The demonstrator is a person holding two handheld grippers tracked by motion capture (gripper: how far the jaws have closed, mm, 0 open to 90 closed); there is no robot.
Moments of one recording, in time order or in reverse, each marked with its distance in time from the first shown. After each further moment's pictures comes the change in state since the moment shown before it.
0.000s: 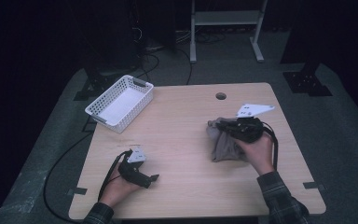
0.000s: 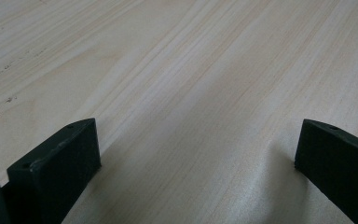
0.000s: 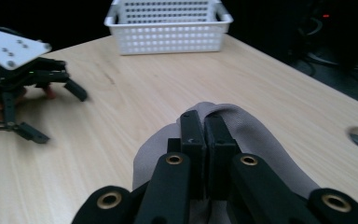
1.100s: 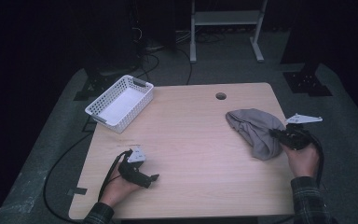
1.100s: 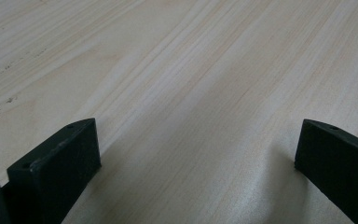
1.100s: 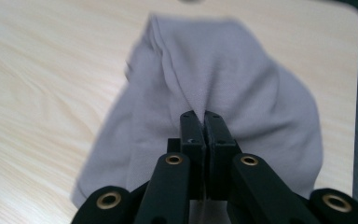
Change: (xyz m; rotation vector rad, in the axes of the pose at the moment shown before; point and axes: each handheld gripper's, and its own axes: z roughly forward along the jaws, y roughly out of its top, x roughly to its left) left arm 0.000 0.000 0.000 0.002 0.001 0.003; right arm -0.097 -0.112 -0.081 0.144 -0.383 0.266
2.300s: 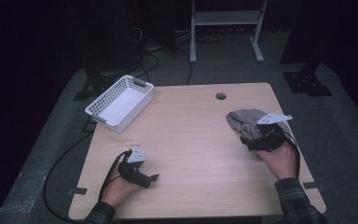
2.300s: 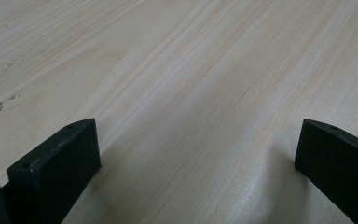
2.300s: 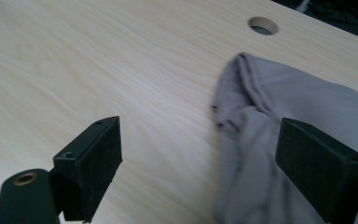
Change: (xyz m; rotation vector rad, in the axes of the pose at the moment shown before) left arm 0.000 -0.001 0.000 -0.002 0.007 -0.008; right arm 0.067 0.029 0.019 0.030 0.057 -0.141
